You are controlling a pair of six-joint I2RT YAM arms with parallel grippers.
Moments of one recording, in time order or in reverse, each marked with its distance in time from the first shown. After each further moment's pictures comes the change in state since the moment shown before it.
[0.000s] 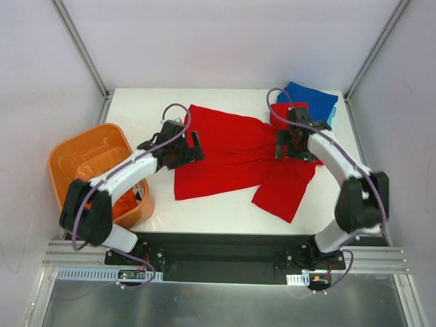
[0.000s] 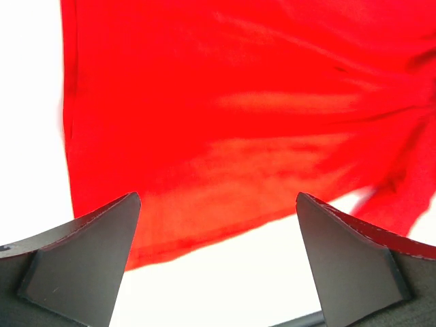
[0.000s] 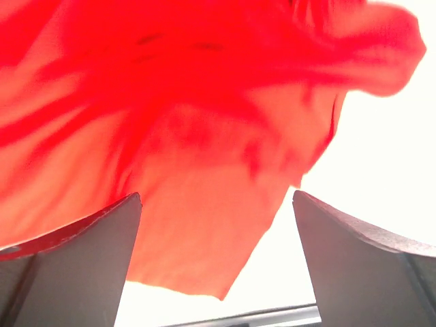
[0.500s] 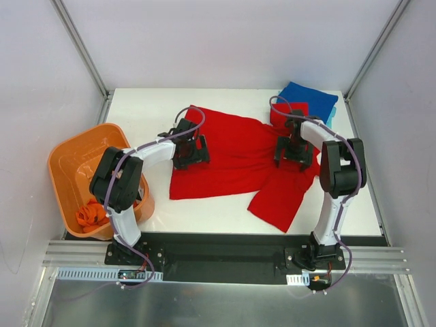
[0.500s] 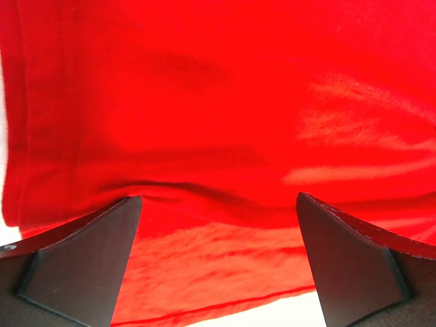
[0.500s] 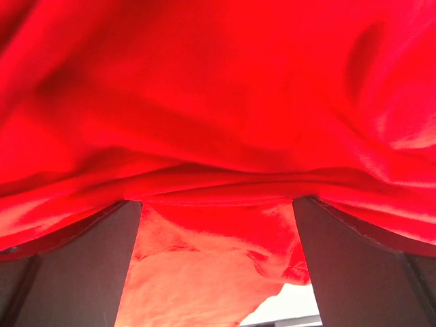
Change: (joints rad) left arm 0.008 0.273 0.103 -0.004 -0.009 0.002; right arm -0.070 0.269 0.057 -0.024 -0.108 0.080
